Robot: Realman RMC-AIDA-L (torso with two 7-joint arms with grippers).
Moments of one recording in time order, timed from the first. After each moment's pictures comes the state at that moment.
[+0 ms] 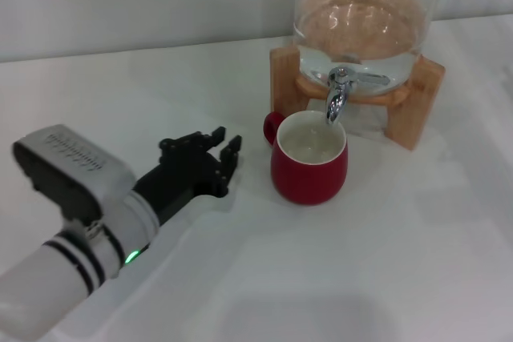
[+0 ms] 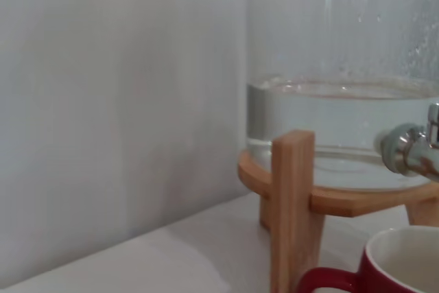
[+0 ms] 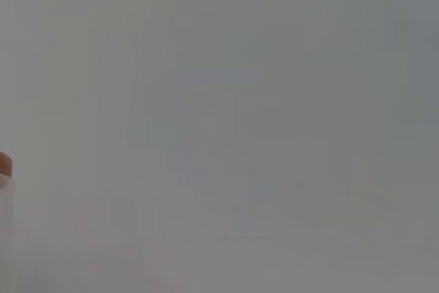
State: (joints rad) left arm -0.39 -2.08 -0.95 -0.73 0.08 -0.55 2.65; right arm 0.30 1.98 2.24 0.29 -0.47 1.28 -2.62
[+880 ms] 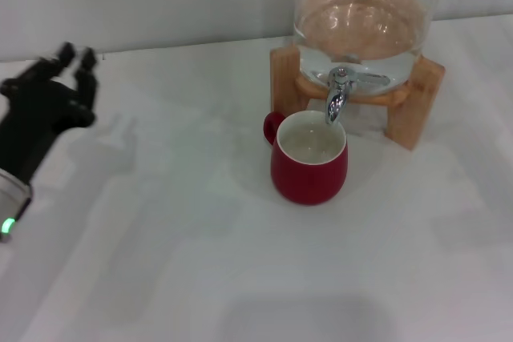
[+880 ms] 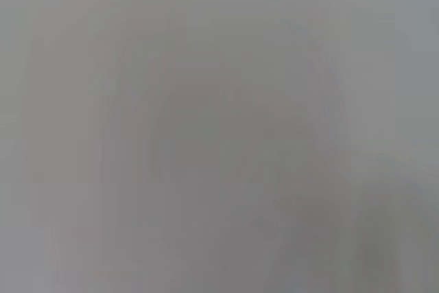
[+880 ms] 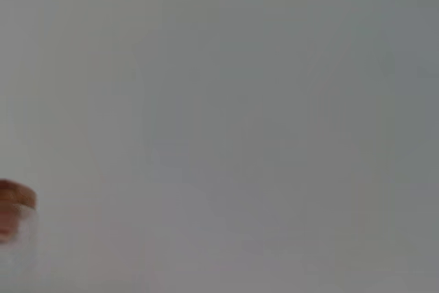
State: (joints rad) left arm -0.24 -2.09 -1.35 -0.74 0.12 -0.87 2.79; right arm 0.23 1.99 2.23 0.29 -0.47 1.40 -2.62
